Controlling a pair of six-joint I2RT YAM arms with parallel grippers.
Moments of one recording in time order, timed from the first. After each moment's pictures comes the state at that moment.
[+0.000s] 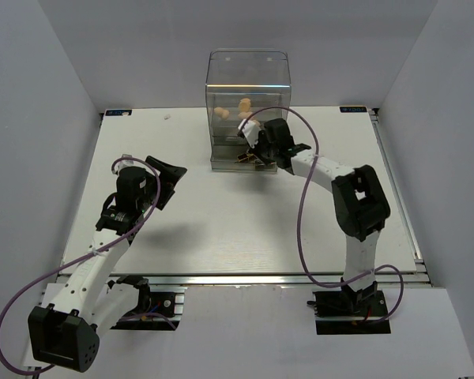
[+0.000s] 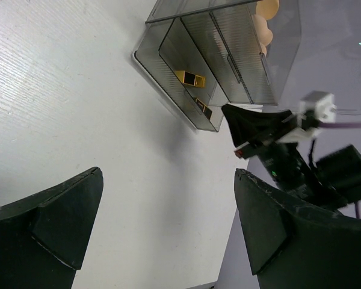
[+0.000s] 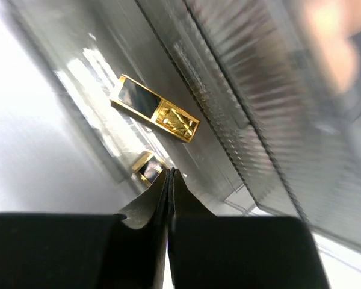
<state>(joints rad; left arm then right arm) -0.23 0.91 0.70 -0.25 0.03 -1.12 0.54 2.00 1.44 -0.07 -0.11 -0.56</state>
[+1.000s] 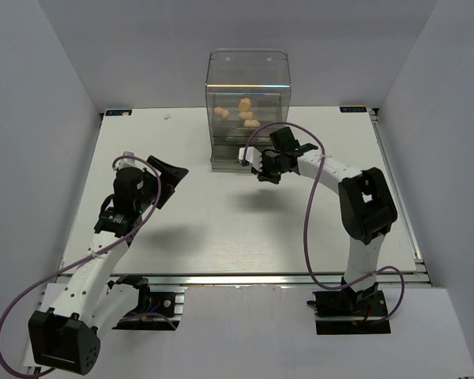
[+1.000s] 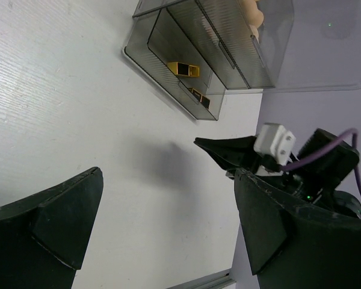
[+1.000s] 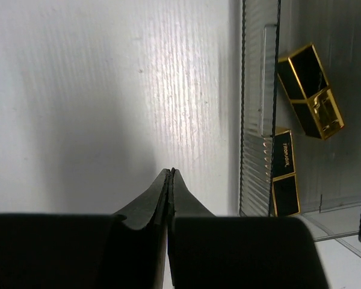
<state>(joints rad) -0.21 0.90 0.69 -0.22 0.10 -1.04 0.50 1.90 1.39 -0.46 -0.51 -0.96</state>
